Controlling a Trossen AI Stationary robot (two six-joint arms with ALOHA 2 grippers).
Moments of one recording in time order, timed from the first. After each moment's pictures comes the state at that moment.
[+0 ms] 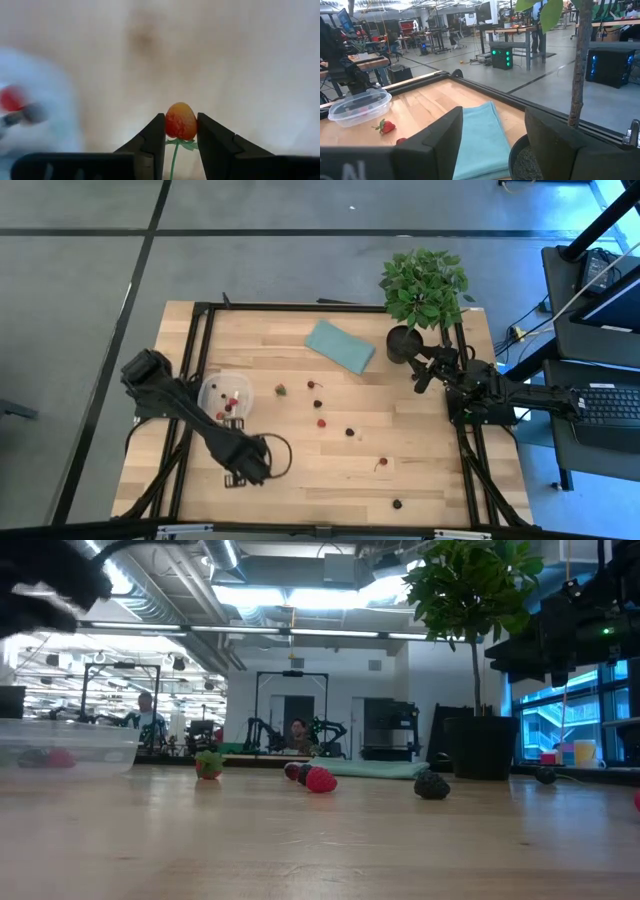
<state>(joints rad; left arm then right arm) -0.64 1.70 1.16 -1.17 0.03 -0.83 -0.14 0.08 0.01 0.07 0.48 0.15</state>
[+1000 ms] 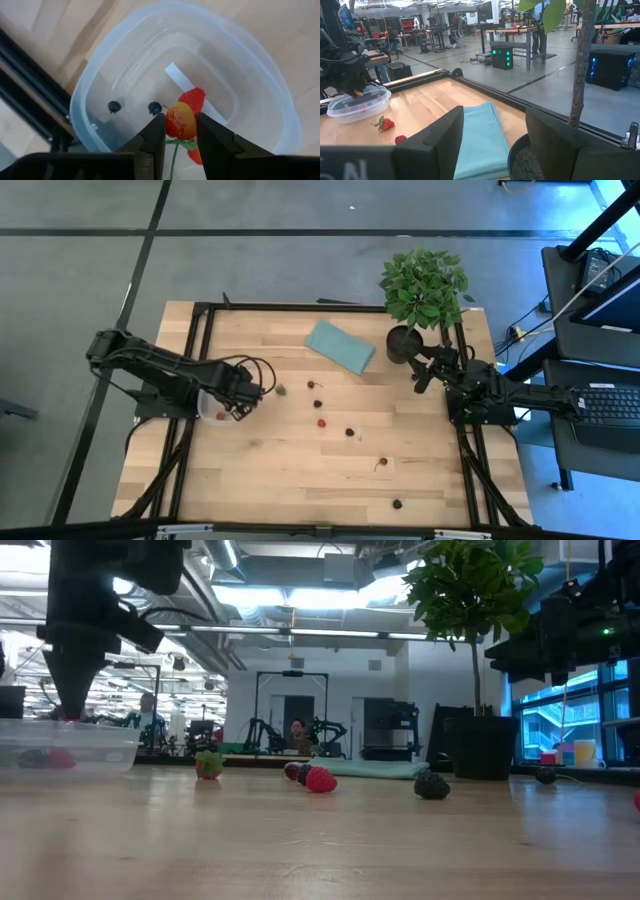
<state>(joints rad) -0.14 1.28 0.80 -1.21 -0.19 -0.93 -0.14 0.08 0.01 0.07 0.48 0.12</state>
